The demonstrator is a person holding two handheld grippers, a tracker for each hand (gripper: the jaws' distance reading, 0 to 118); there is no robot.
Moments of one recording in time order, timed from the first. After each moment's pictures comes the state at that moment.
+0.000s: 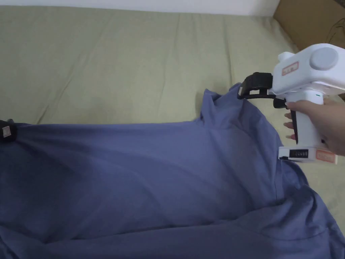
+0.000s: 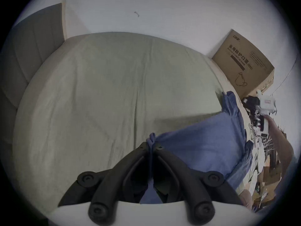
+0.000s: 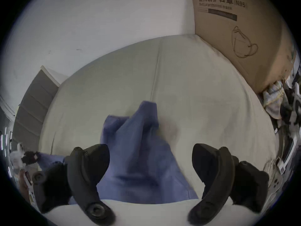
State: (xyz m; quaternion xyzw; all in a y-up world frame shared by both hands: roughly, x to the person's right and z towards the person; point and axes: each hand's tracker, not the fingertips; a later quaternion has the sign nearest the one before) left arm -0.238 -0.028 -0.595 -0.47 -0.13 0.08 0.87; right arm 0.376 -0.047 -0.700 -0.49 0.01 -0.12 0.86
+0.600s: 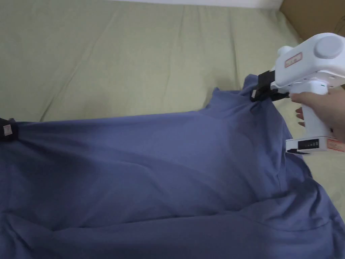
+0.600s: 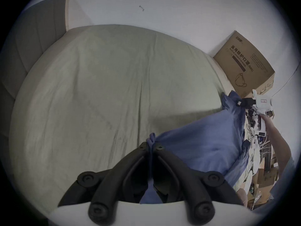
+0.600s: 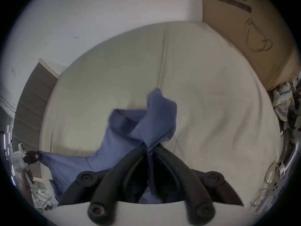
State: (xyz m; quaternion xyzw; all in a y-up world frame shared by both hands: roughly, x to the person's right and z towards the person) left arm -0.253 -0.038 -0.585 -0.49 -0.13 0.11 0.85; right arm 0.379 -0.030 -0.678 -0.50 0.04 -0.12 0.86
